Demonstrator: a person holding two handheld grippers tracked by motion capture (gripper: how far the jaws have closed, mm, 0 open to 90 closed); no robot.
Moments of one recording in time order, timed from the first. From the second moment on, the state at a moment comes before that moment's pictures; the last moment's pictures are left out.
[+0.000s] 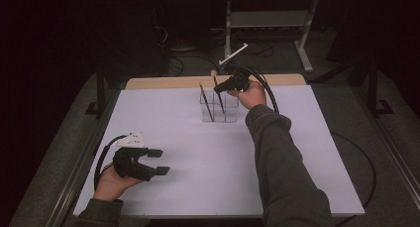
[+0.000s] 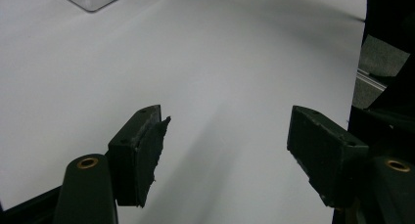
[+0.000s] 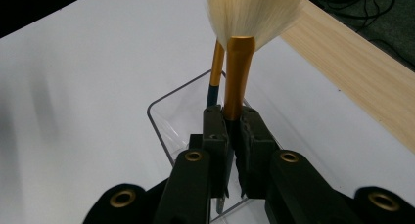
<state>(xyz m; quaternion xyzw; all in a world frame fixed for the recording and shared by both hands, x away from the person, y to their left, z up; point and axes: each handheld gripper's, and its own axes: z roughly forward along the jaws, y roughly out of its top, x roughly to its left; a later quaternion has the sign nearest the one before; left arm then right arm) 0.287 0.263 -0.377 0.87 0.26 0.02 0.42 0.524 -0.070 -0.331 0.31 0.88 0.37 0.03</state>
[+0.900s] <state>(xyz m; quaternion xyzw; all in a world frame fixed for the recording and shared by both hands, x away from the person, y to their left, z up) 0.288 0.261 -0.379 0.87 0.26 0.02 0.42 0.519 -0.071 -0.348 0.31 0.87 0.37 0.04</state>
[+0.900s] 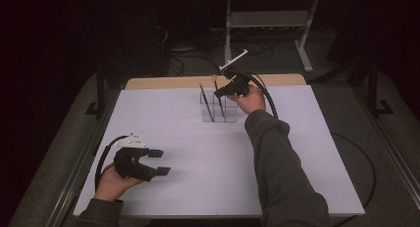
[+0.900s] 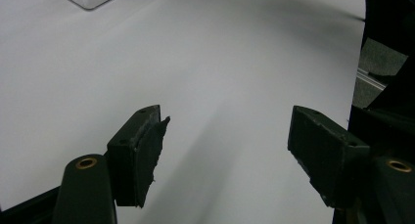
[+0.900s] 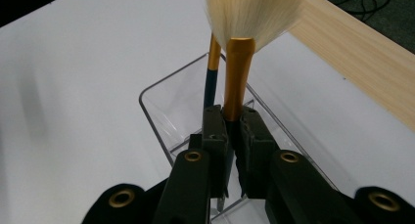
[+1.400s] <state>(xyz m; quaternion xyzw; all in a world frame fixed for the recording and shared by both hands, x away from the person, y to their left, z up) 0.288 0.261 -0.380 0.87 0.26 0.02 0.42 0.514 -0.073 -0.356 0.32 0.87 0.36 0.03</state>
